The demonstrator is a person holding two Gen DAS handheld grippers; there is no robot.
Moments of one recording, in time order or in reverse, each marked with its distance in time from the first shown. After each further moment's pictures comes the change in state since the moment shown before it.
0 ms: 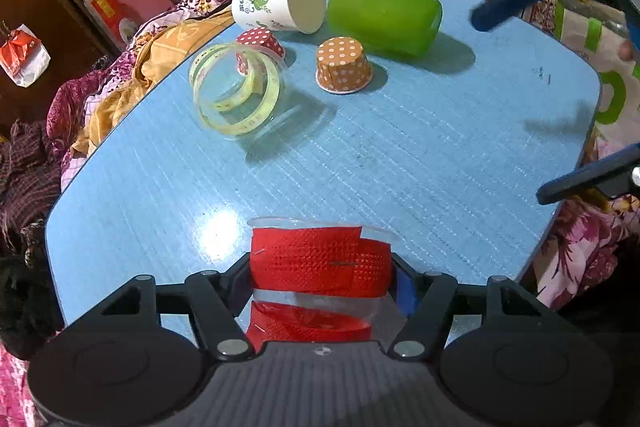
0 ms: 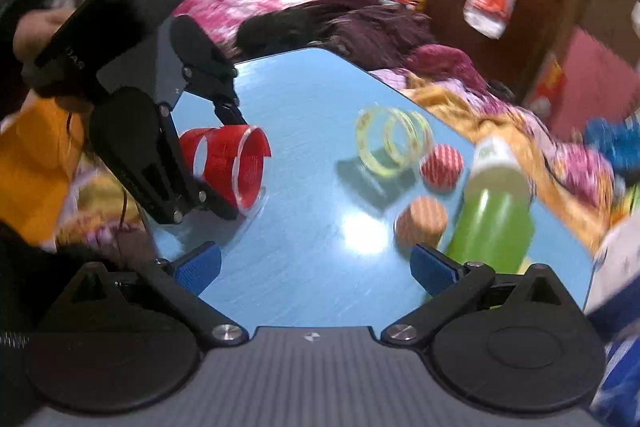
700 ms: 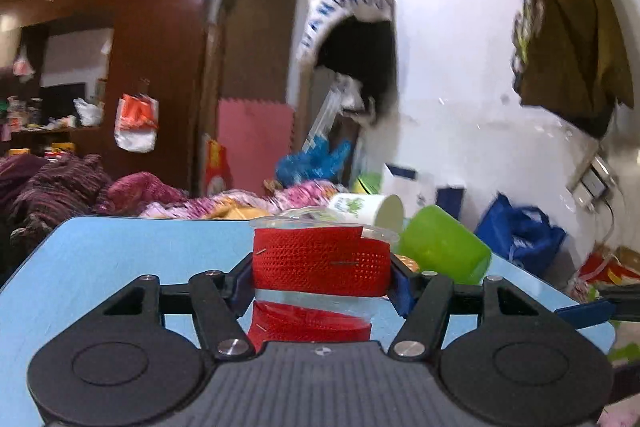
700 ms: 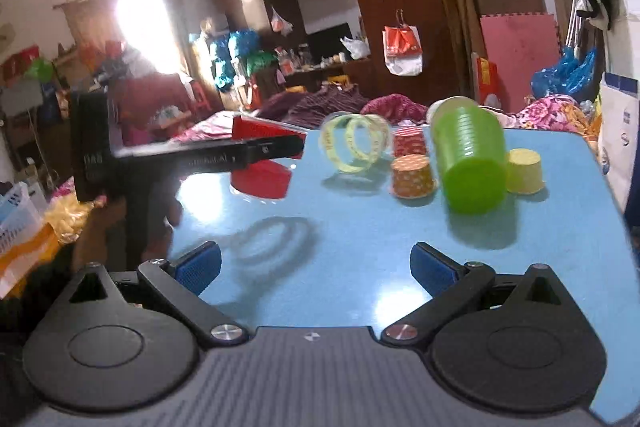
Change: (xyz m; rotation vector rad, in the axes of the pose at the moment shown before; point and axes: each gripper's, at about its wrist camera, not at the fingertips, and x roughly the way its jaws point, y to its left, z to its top) left arm 0.011 -0.019 -0.085 -0.548 -0.889 0.109; right arm -0.029 0.015 -0.086 0.389 -0.393 -0.001
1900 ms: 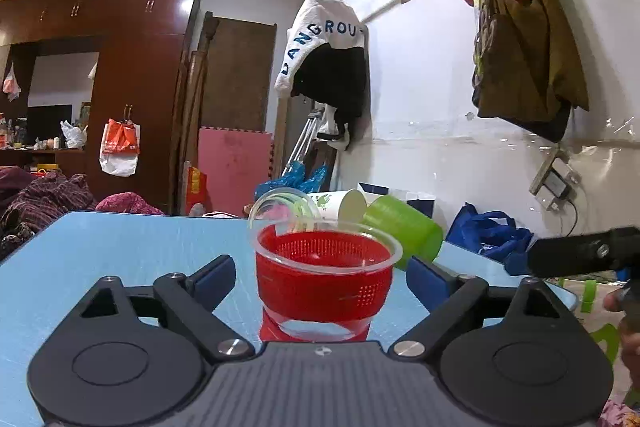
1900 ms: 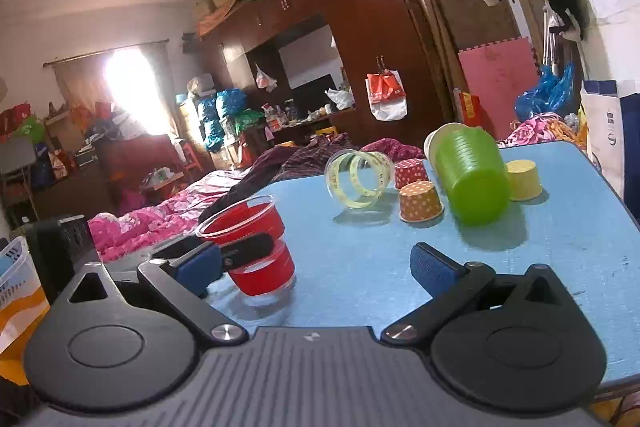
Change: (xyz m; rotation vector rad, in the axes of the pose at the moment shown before) left arm -0.050 0.001 -0.036 0.020 -0.081 -0.094; right arm 0.006 0.000 -0.005 0.066 -0.146 -0.027
